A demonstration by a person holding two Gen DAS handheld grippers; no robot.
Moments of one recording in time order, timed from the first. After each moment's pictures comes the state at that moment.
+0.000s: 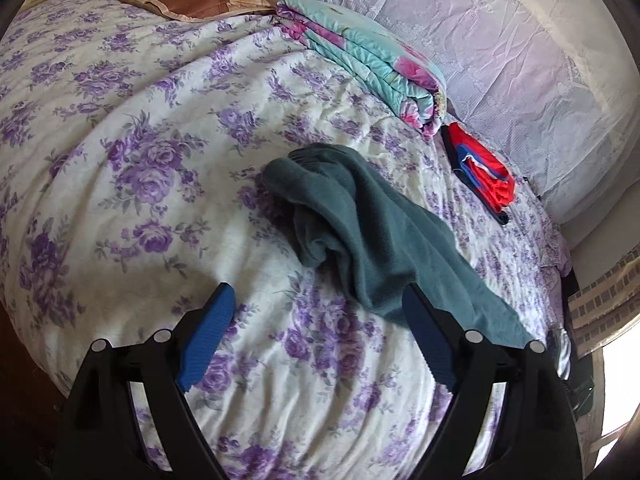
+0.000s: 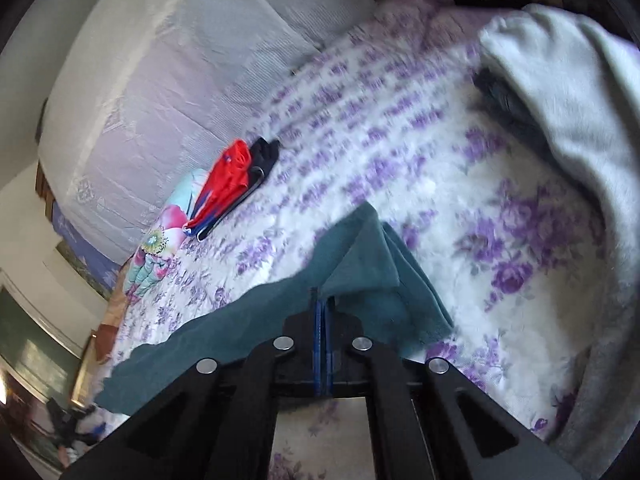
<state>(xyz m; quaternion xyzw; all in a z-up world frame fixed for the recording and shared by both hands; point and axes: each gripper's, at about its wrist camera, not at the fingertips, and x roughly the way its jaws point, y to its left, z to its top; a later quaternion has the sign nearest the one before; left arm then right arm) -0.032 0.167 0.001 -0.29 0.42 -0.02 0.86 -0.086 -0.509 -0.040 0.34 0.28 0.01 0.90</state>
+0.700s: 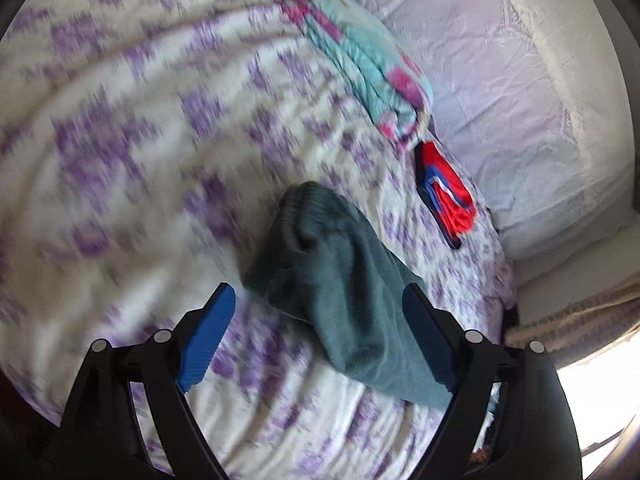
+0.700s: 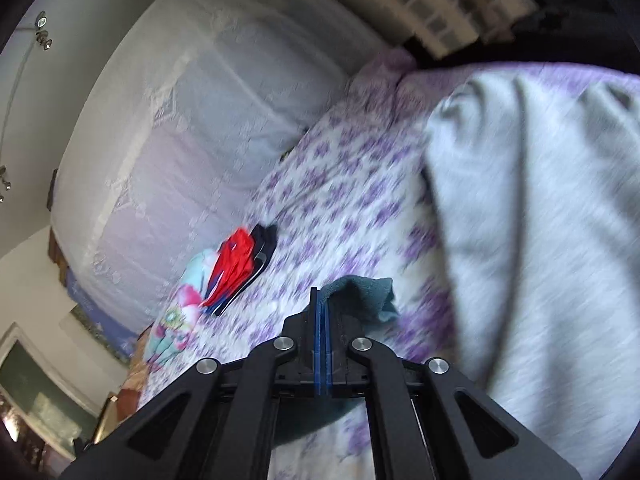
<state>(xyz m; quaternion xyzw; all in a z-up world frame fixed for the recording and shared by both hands) -0.007 0.170 0.004 -0.41 0.43 -0.08 0.80 -0.138 -0.586 -0.004 0.40 0.17 -0.05 0.90</state>
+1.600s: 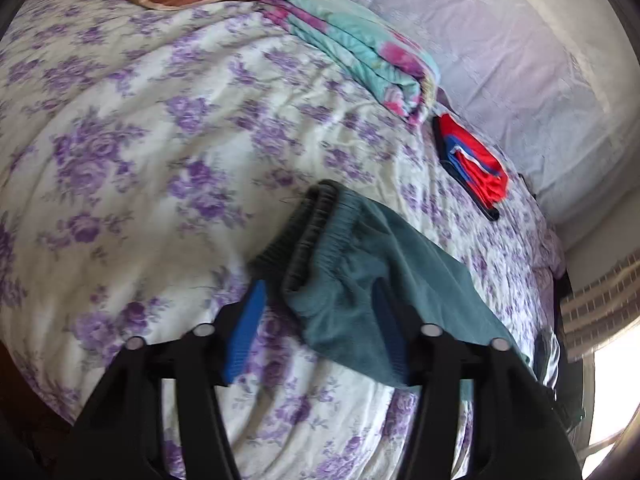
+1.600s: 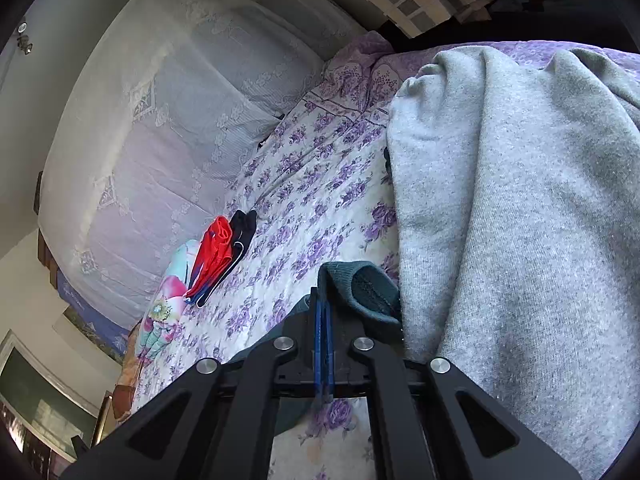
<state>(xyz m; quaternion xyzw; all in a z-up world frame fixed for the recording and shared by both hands) -0.009 0.126 0.011 -0.29 0.44 -0.03 0.85 -0.138 -0.594 -0.035 0.41 0.21 -0.04 0.89</state>
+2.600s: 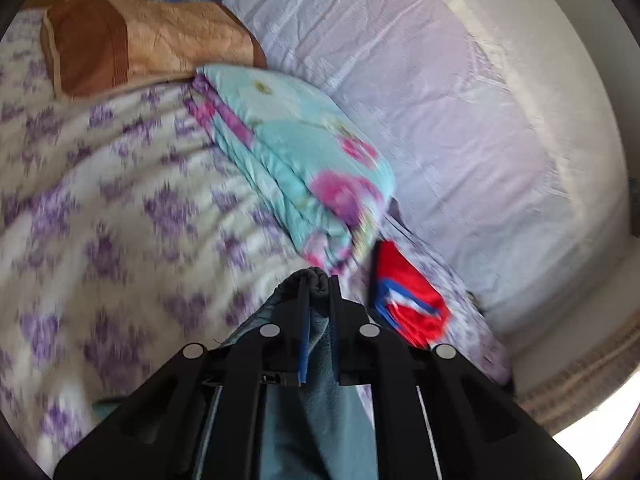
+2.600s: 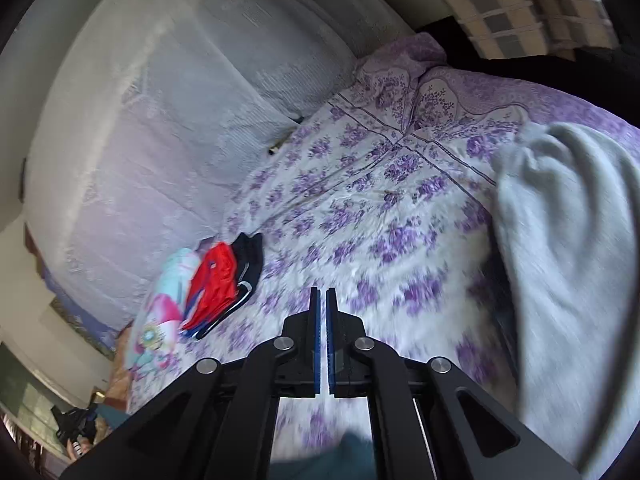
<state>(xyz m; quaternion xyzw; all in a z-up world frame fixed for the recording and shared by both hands) 0.174 0.134 0.108 -0.38 0.30 -0.01 0.87 0.025 -0.626 0.034 0.37 0.25 -0.04 0.89</state>
